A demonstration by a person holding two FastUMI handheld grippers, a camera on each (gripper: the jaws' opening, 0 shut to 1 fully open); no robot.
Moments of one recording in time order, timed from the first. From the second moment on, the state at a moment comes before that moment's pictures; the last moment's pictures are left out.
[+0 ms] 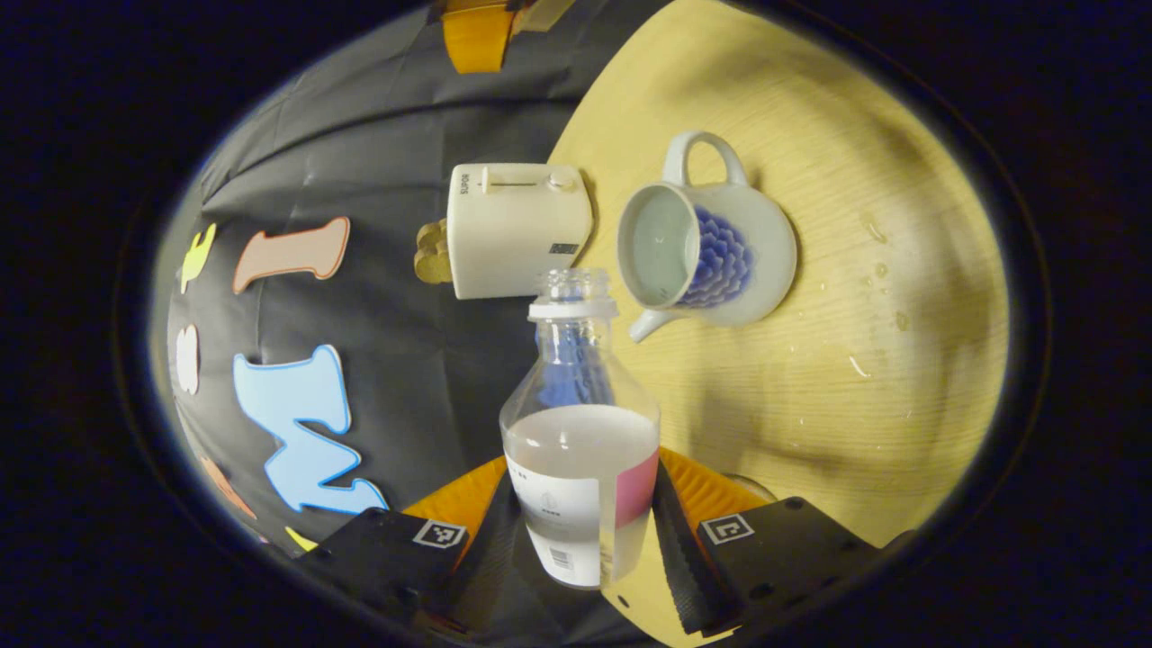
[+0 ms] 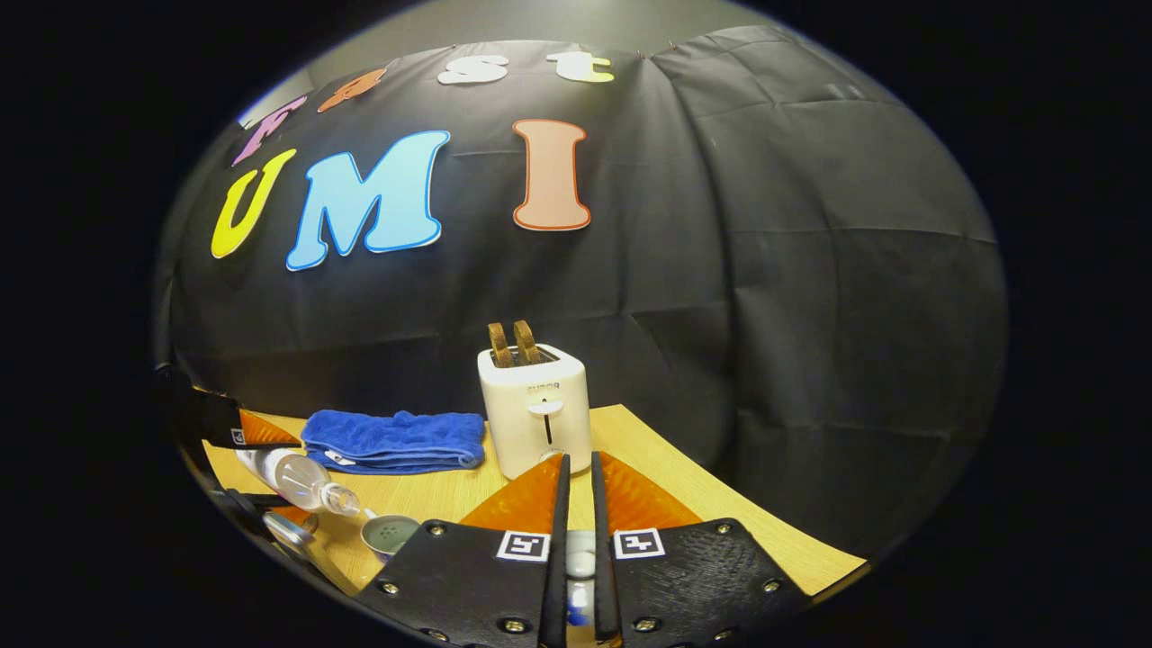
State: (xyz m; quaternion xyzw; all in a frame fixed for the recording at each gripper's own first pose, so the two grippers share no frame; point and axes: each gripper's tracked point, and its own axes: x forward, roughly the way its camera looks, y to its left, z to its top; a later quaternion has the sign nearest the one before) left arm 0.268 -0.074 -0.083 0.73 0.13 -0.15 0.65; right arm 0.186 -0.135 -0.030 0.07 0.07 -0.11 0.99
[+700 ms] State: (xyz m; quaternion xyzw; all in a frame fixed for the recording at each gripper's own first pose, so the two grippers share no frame) left arm 0.269 -0.080 -0.067 0.83 0.11 -0.13 0.53; right arm 0.186 -0.130 -0.027 0.08 0.07 -0.10 0.99
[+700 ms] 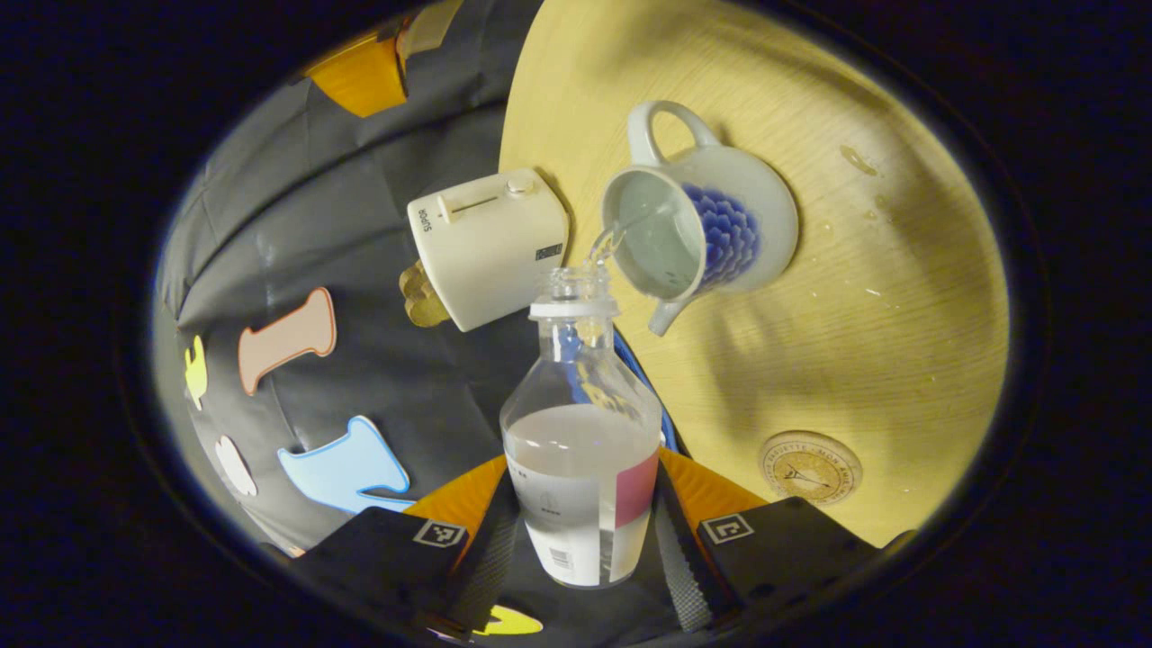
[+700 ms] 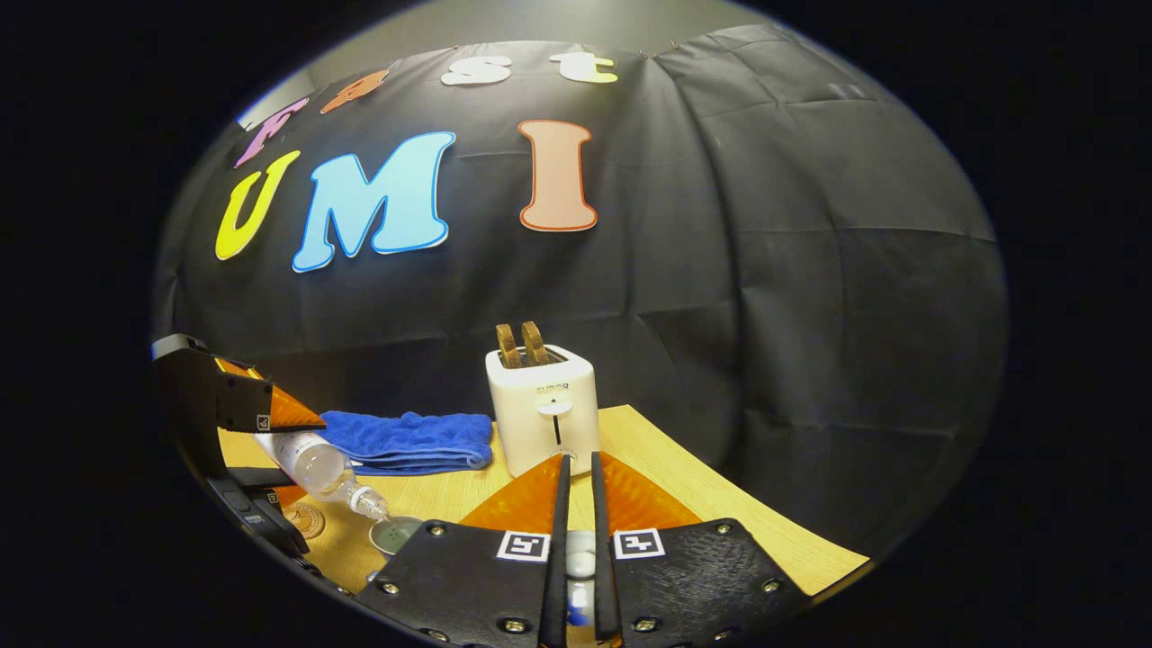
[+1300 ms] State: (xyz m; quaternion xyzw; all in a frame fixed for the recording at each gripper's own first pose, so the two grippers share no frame) left arm 0.264 -0.089 -0.061 0.87 0.11 -0.12 0.46; right arm 0.185 -0.130 -0.028 0.09 0.07 -0.10 0.99
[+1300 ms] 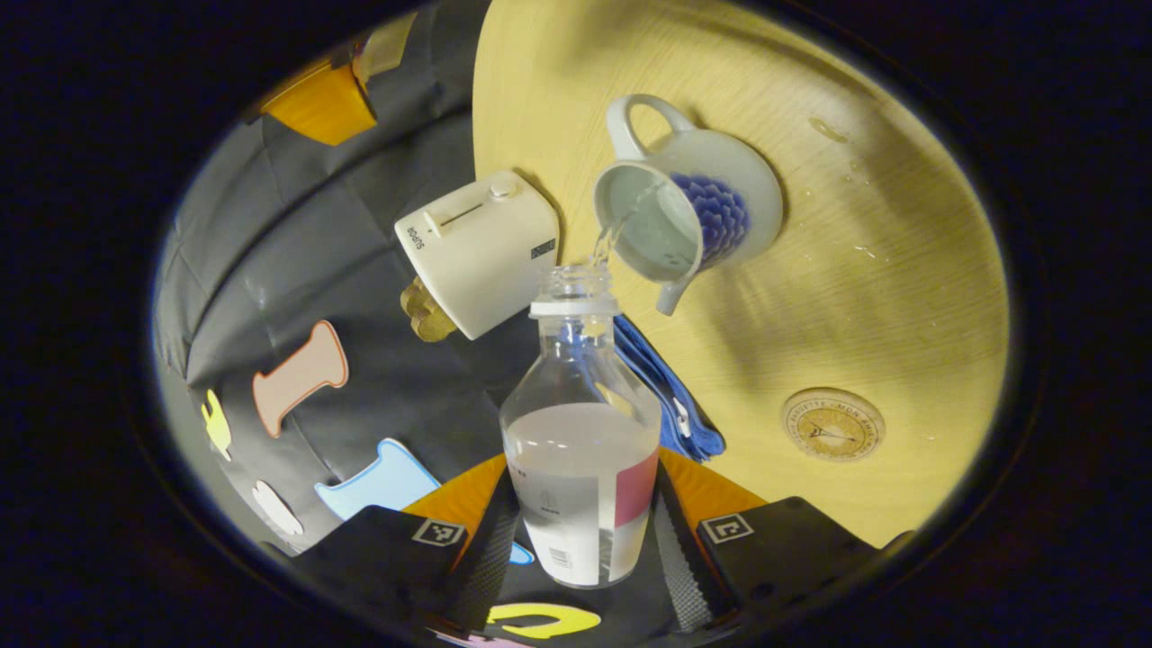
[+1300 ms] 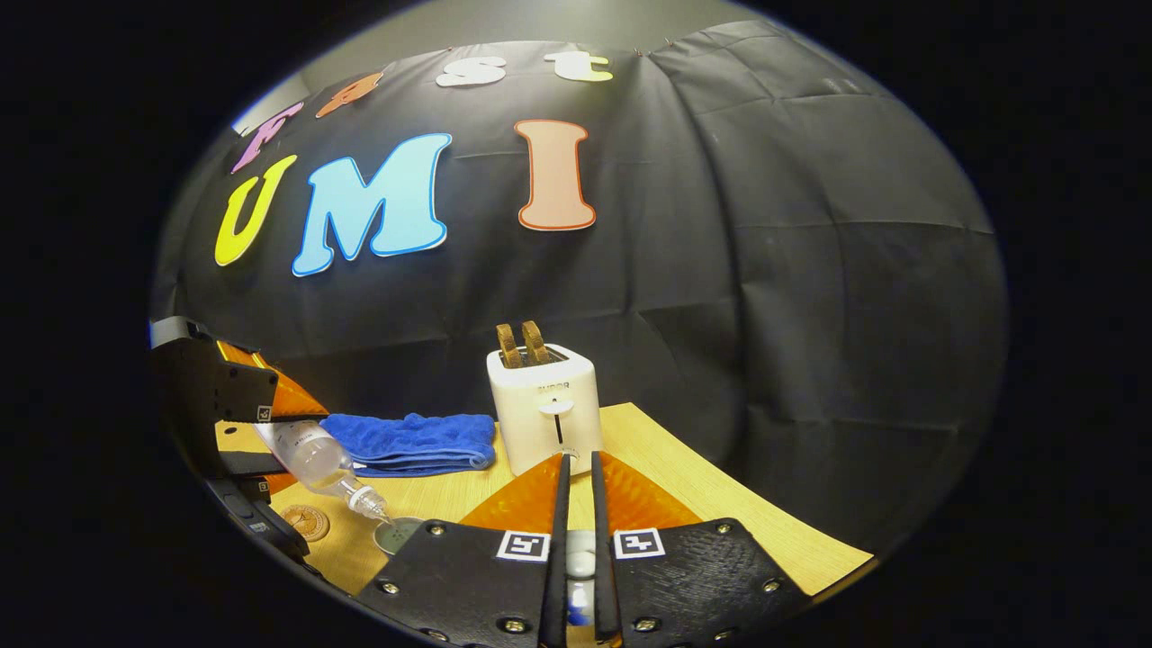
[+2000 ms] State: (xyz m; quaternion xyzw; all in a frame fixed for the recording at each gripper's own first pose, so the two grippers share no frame) left arm 0.255 -0.105 -0.051 0.91 0.09 -0.11 0.40; right arm 0.183 -0.133 -0.024 0.10 0.07 -0.09 0.99
